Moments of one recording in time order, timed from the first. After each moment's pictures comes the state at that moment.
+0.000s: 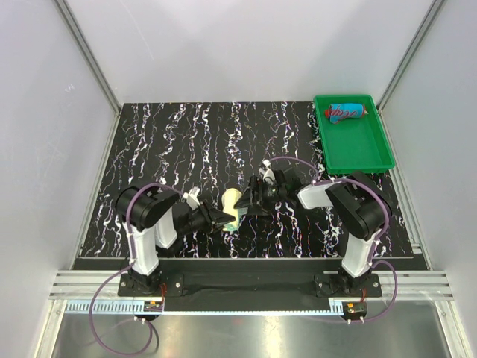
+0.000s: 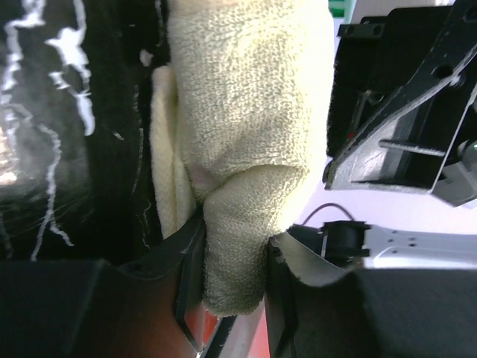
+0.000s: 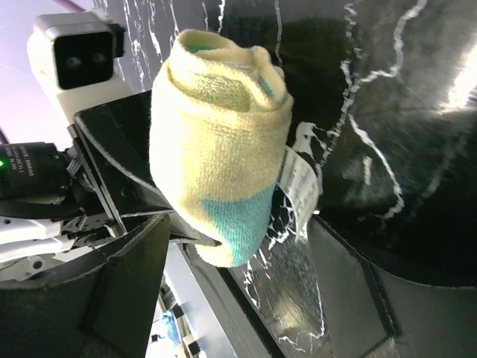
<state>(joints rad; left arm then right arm) -0.51 1.91 0.11 1.44 0.51 -1.29 0.58 1.84 0.78 0.36 -0.69 0.90</state>
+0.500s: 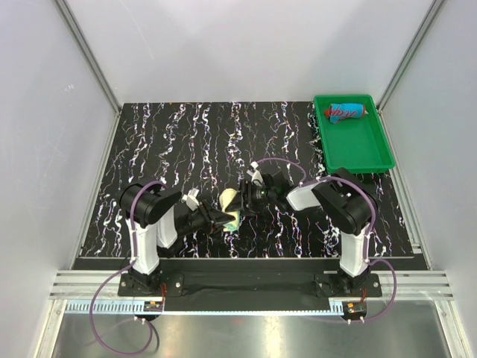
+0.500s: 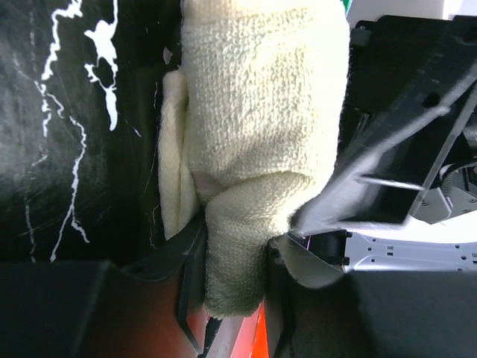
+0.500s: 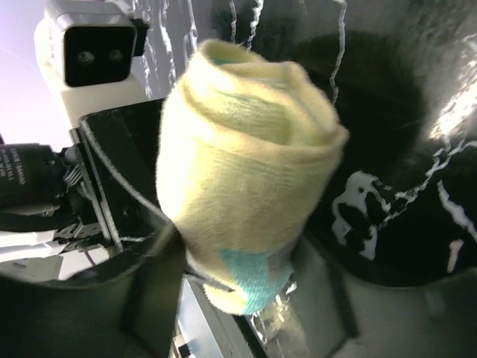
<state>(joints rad) -0.50 1.99 0.11 1.52 0.51 -1.37 0.67 1.94 0.84 0.47 -0.67 0.94</state>
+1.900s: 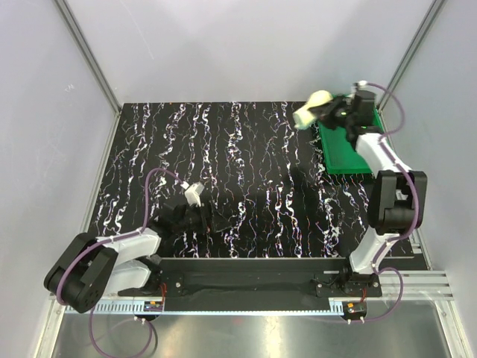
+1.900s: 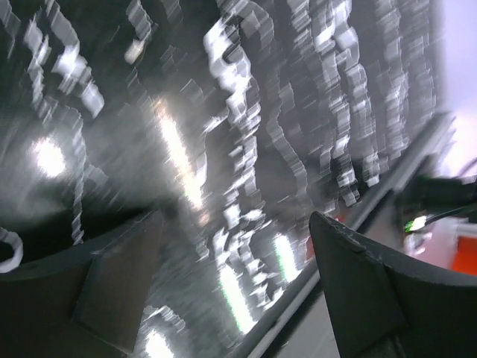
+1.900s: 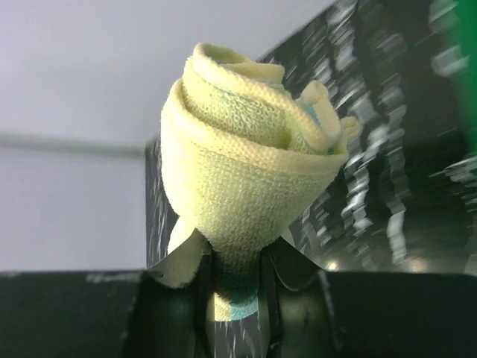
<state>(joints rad) -0.52 1.17 0.20 0.39 0.43 -0.68 0.00 1.78 1.38 0.03 -0.46 0.83</state>
